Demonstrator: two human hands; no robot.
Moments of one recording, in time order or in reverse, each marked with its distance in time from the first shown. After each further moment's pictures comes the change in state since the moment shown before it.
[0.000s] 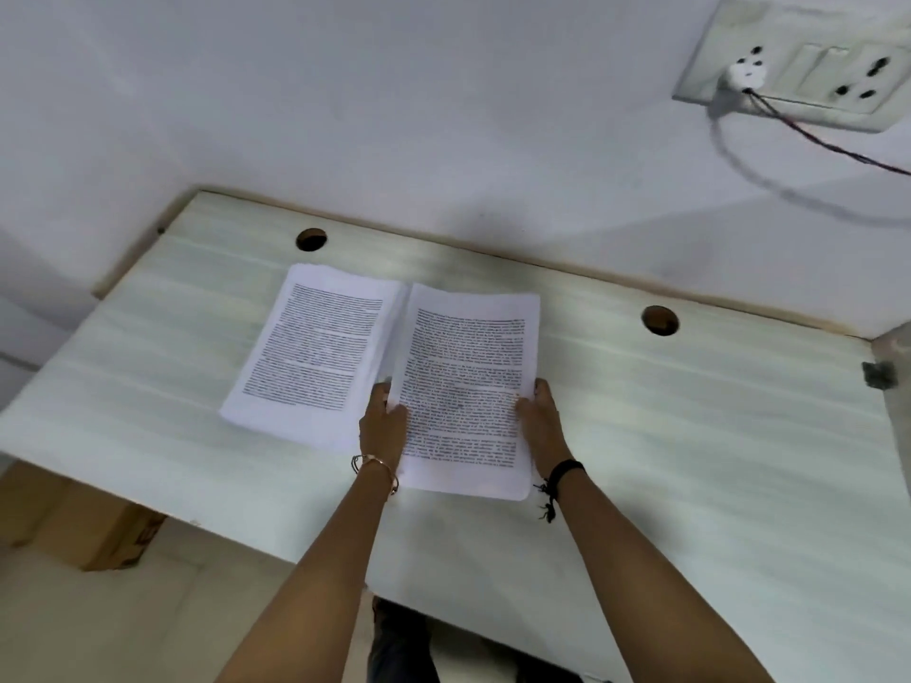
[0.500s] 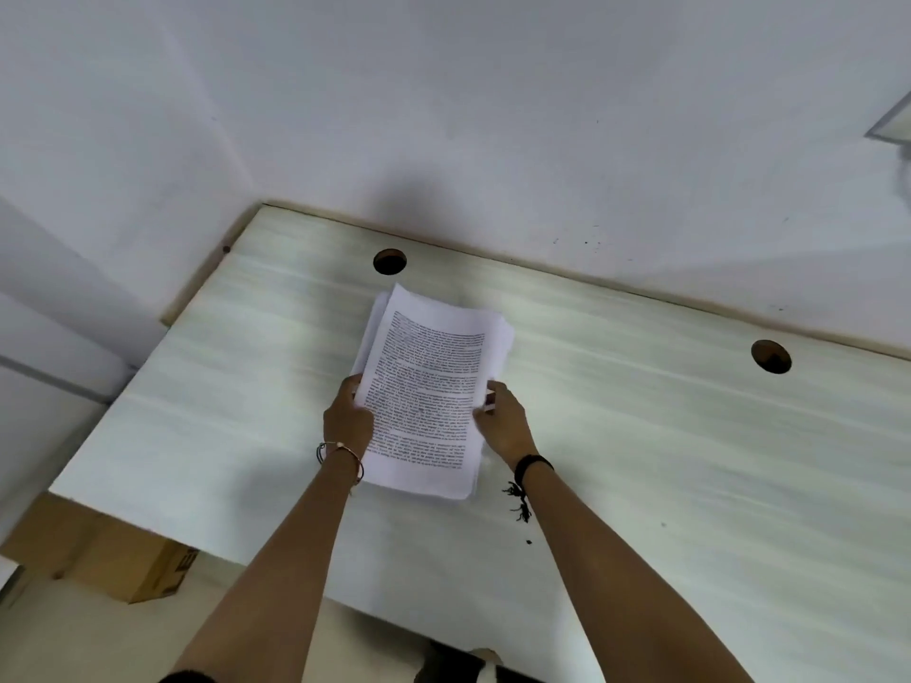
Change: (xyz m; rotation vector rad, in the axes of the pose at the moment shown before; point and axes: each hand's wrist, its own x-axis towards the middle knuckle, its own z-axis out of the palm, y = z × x) left_hand 0.161 -0.023 -0.171 0.258 0.051 0.031; right_hand 0.041 -0.041 0.213 -0.373 -0.126 -0.045
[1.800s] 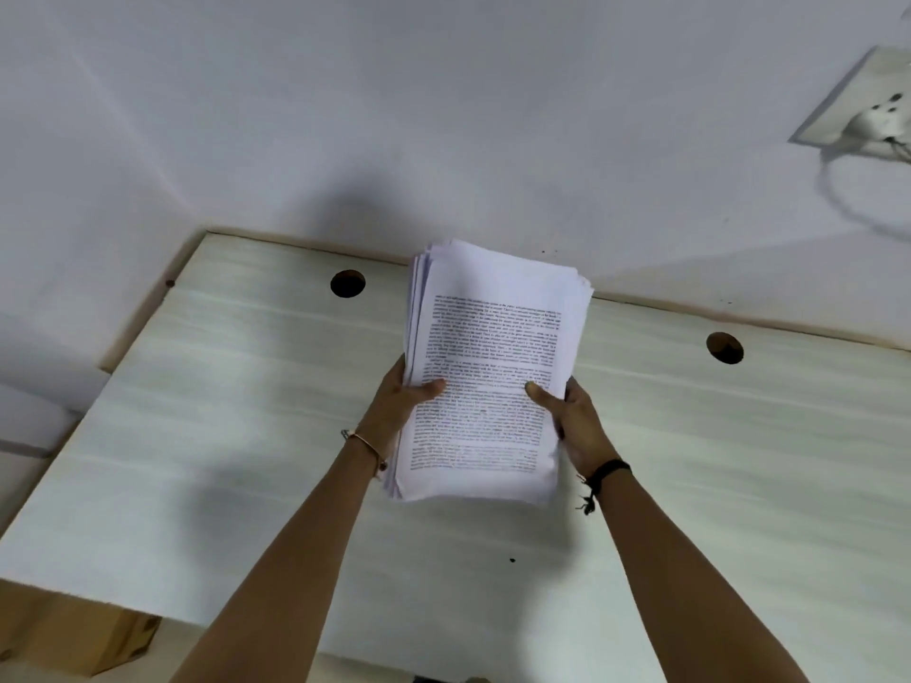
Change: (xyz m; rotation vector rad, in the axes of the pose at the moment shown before) left_hand -0.003 0.087 0.036 -0.586 -0.639 0.195; right_hand -0.011 0.018 -0.110 0.721 0.028 -0.078
